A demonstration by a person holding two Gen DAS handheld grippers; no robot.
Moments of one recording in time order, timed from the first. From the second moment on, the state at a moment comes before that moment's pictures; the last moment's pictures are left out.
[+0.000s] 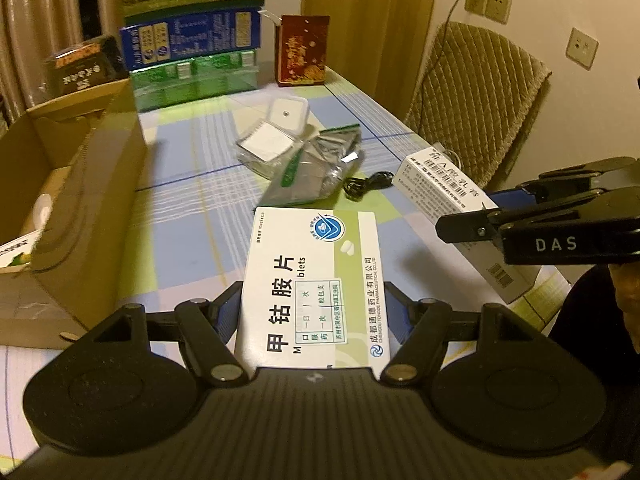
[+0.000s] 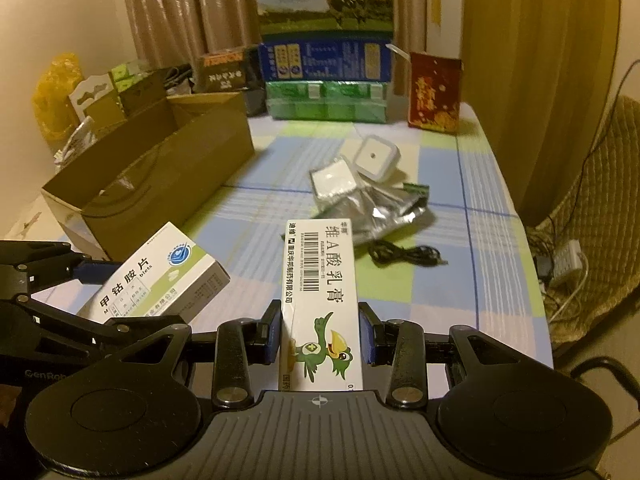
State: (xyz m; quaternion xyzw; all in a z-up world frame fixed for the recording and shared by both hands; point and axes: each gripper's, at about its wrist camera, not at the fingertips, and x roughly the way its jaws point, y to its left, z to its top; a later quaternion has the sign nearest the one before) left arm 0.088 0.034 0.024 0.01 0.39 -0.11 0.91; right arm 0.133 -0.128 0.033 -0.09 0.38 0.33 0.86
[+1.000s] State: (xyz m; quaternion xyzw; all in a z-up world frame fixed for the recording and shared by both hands) left arm 0.067 0.132 0.081 -0.01 0.34 -0.03 0.94; right arm 0.118 -0.010 0.074 -0.13 0.33 0.41 0.84
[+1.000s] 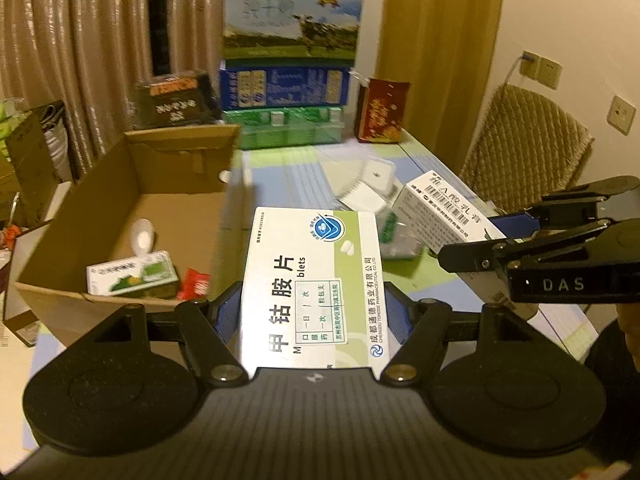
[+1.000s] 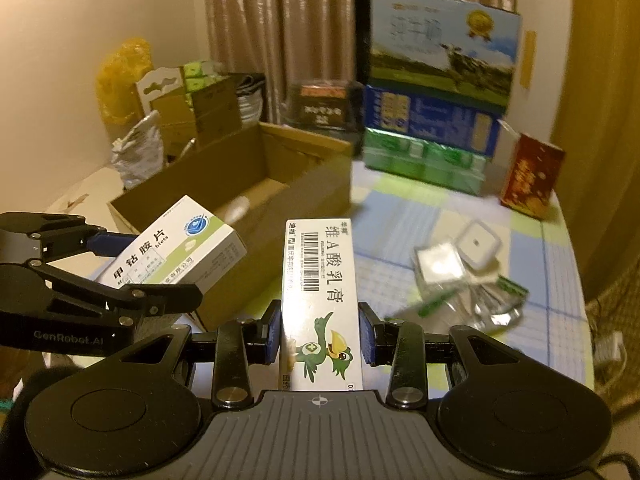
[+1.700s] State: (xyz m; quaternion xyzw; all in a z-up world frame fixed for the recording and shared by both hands) left arm 0.112 0.257 0.083 0.00 0.34 0.05 0.94; right arm 0.144 0.127 0.081 -0.15 0.31 0.47 0.81
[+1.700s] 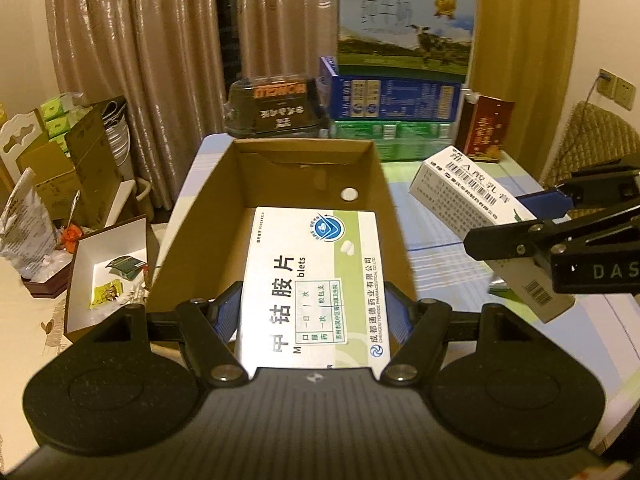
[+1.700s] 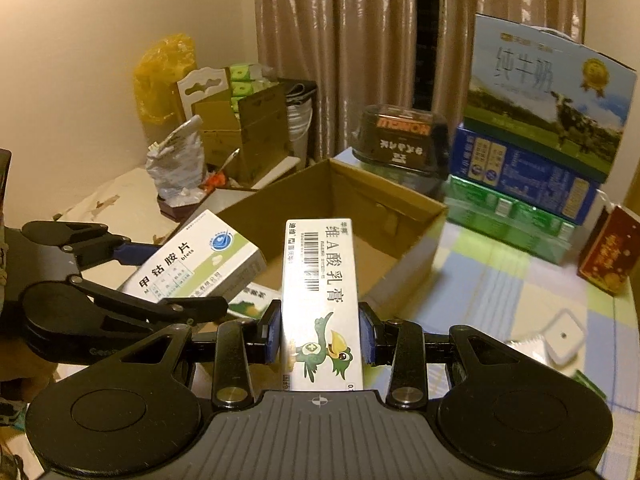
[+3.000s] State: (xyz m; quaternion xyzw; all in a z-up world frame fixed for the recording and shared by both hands) left arm 0.143 0.326 0.053 -0.03 0.34 0.07 0.94; right arm 0.191 0.177 0.056 -0.07 0.34 0.45 0.82
